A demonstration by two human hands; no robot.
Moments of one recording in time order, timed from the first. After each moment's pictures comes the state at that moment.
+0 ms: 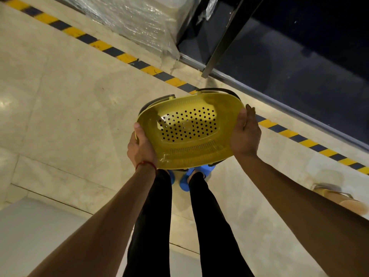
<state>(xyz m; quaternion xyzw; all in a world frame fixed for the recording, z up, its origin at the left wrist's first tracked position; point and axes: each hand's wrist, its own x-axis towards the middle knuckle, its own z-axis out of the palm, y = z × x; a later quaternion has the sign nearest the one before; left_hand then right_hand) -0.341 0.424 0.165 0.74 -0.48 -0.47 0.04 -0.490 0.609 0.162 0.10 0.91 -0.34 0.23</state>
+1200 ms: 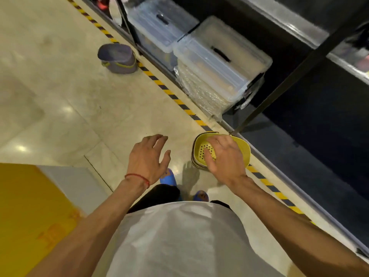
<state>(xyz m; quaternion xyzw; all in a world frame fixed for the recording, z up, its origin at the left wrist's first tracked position) -0.145 0.393 0.541 0.36 -0.93 -0.11 0.01 -0.347 0.544 0.533 -0.52 0.83 -0.18 0.10</state>
